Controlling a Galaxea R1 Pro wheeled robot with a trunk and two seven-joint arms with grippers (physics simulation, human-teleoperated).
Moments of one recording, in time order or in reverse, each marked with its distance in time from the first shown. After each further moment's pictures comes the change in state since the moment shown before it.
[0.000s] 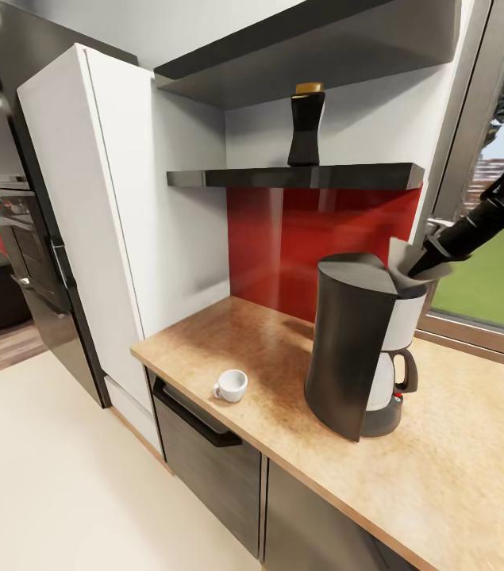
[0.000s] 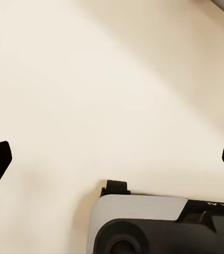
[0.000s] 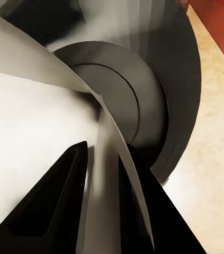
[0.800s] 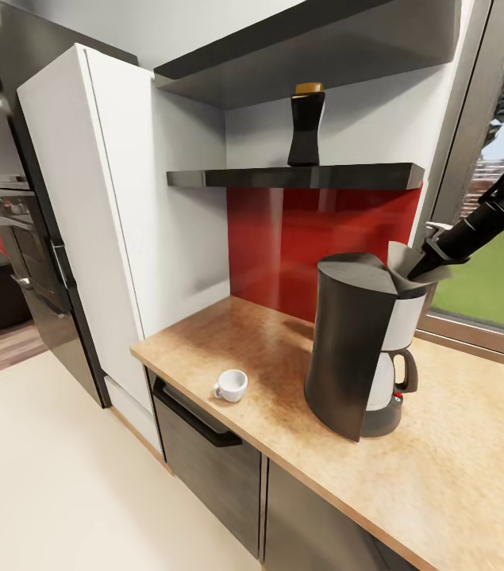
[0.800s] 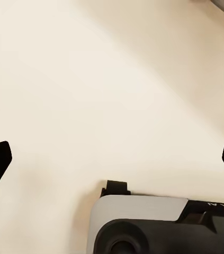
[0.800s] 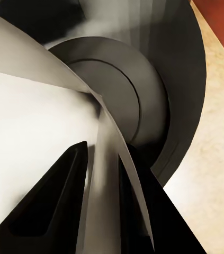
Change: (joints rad) left arm 0.000 0.000 0.001 -0.001 0.000 0.000 0.000; right arm 0.011 0.000 0.000 -0.001 0.001 0.000 0.000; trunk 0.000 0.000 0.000
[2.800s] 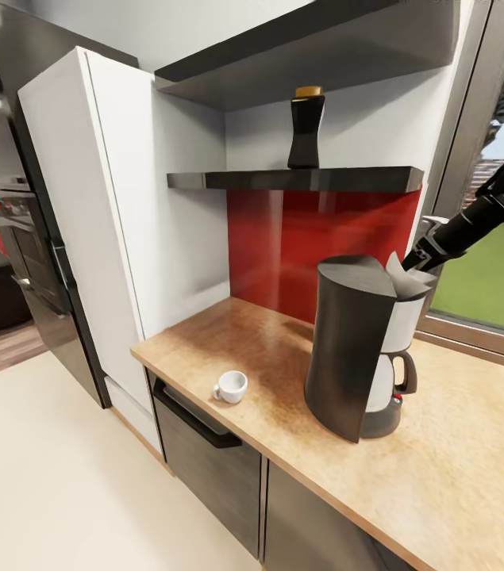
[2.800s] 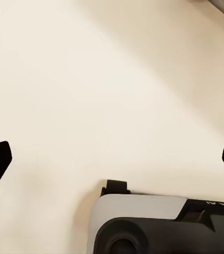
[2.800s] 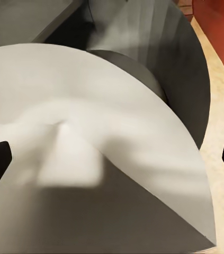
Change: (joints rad) left arm 0.000 0.000 -0.001 -0.001 0.000 0.001 0.000; right arm -0.005 -0.006 -0.009 -0.061 0.006 0.013 0.002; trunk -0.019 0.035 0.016
